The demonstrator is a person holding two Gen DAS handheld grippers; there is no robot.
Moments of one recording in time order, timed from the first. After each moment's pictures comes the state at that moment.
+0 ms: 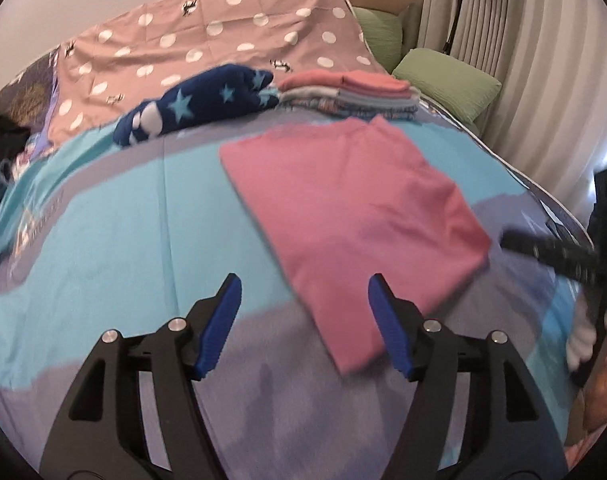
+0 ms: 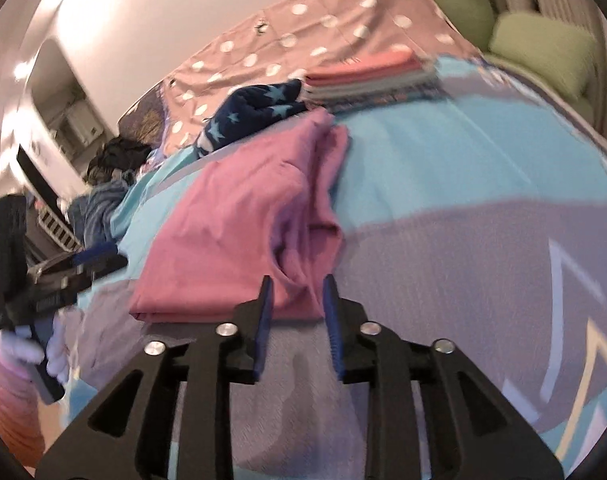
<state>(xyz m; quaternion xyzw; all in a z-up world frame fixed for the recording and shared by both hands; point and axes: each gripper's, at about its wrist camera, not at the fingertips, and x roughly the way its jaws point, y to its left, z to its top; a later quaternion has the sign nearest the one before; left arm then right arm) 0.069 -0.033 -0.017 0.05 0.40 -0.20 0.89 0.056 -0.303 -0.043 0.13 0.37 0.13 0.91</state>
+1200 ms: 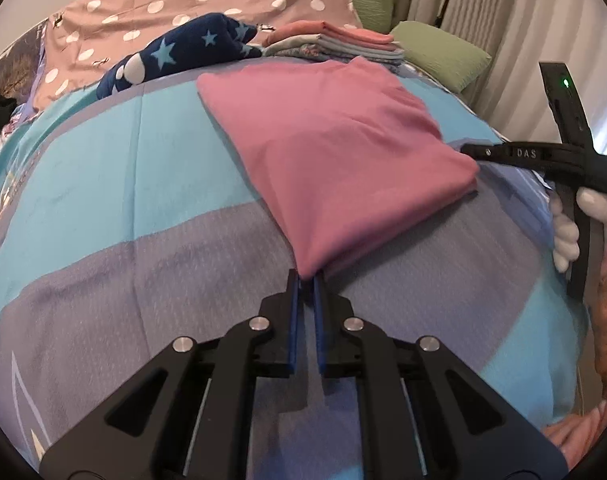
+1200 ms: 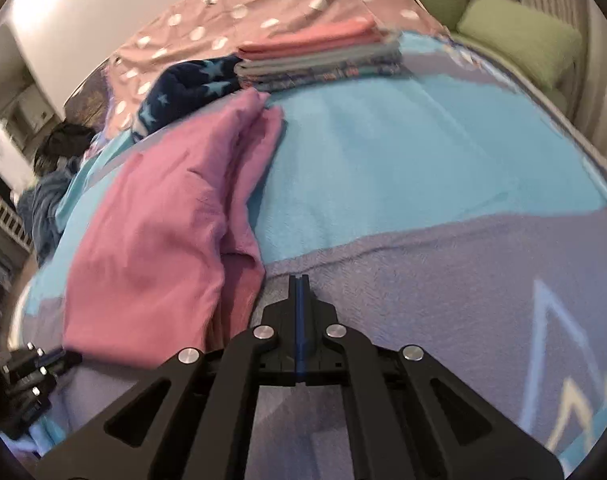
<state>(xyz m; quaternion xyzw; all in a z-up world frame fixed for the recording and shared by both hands) 0.034 -0.041 -0.060 0.05 0.44 -0.22 0.87 0.098 -0.331 -0.060 0.12 0.43 0.06 0.89</state>
